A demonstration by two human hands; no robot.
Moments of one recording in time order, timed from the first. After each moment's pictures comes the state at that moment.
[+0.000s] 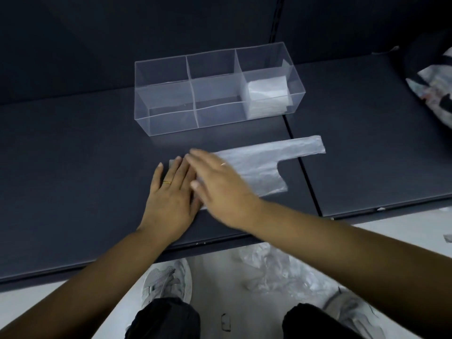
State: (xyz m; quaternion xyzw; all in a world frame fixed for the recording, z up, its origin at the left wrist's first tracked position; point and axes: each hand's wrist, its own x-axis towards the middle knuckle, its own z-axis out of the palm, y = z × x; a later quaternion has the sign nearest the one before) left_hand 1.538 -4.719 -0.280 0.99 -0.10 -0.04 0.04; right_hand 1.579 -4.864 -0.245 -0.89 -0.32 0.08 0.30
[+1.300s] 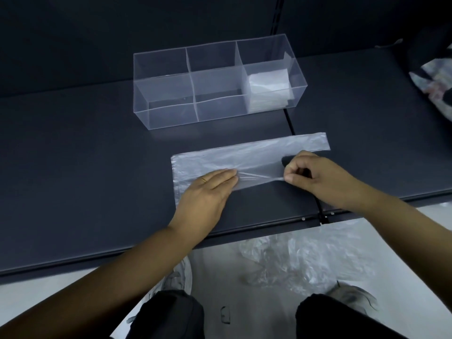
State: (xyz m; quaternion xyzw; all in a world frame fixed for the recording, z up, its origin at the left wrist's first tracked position) left_hand 1.535 -4.769 -0.269 0.96 -0.20 0.08 0.20; right_hand 1.604 -5.018 -0.236 -0.89 -0.16 0.22 0.36
